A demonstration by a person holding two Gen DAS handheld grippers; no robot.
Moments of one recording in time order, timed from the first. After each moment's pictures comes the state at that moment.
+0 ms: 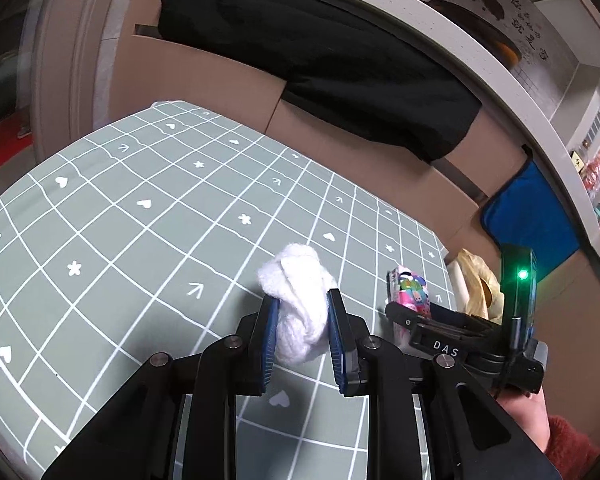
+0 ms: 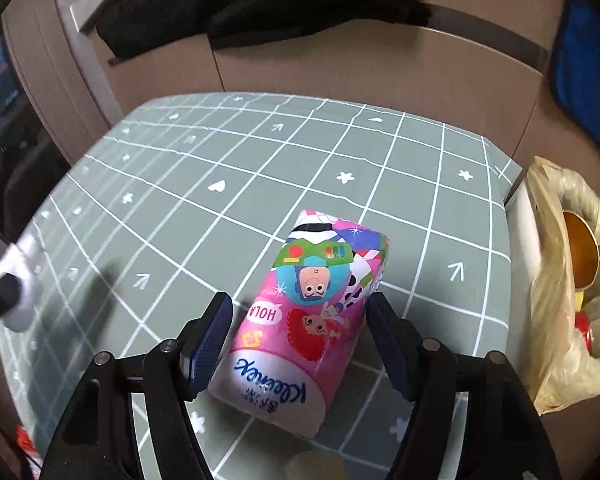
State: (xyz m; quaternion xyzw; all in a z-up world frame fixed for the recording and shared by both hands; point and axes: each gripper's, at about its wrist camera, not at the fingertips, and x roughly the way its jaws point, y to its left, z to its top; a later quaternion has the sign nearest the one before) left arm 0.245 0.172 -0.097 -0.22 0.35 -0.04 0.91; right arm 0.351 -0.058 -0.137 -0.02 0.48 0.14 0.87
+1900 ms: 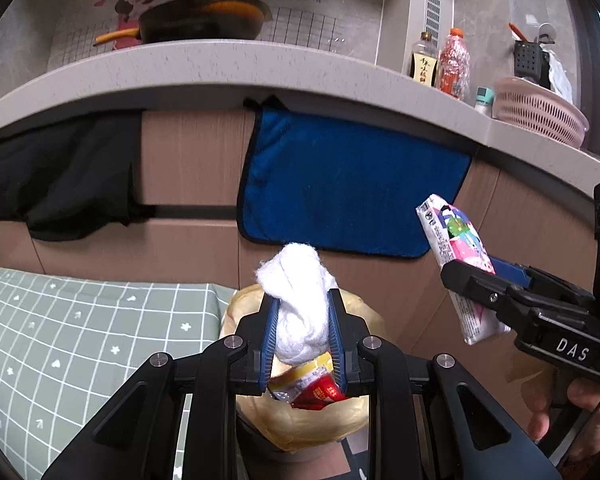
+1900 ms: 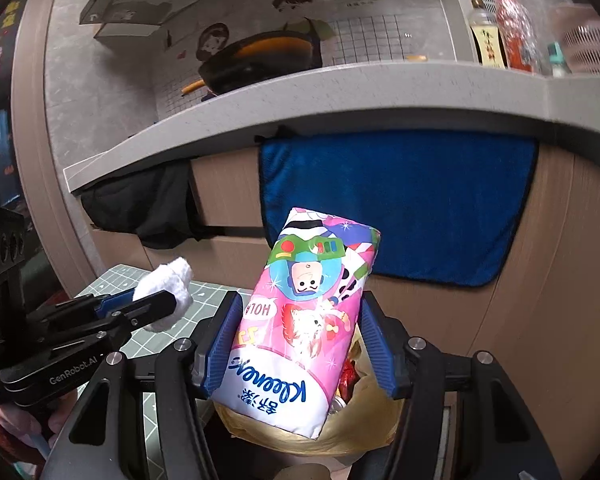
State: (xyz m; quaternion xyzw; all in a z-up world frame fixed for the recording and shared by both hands) left arm 0.311 -0.174 -0.001 -0.02 0.26 -0.21 0.94; right arm 0.265 -0.370 0.023 0.06 0.24 0.09 0.96
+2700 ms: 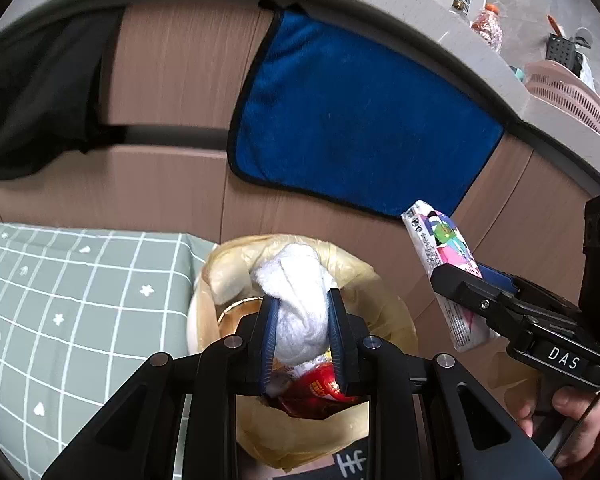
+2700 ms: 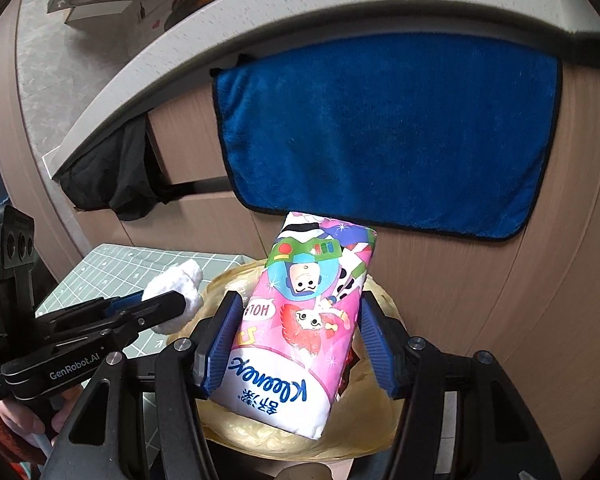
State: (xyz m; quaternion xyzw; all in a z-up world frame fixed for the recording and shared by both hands) left arm 0.376 -0.184 -0.069 -0.07 0.34 -0.24 0.91; right arm 0.325 -0.385 -0.042 0.09 0.31 0.09 0.94
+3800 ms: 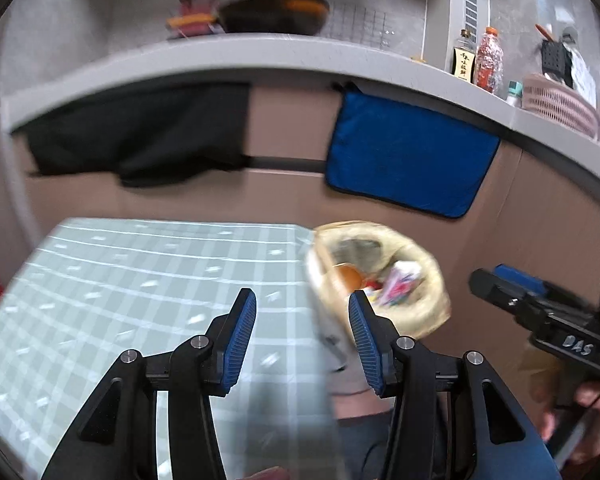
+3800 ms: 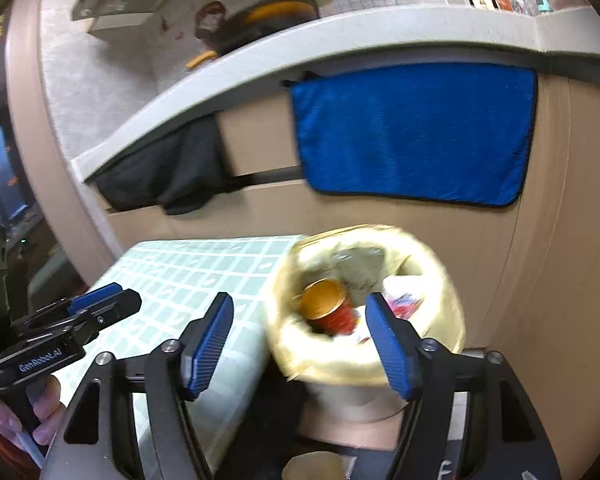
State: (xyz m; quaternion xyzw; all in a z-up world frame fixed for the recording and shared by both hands) left arm 0.184 -0.080 -0.001 -0.01 0.29 -0.11 0.95; right arm 0.195 -0.304 -0.010 0.10 0.28 0.11 0.95
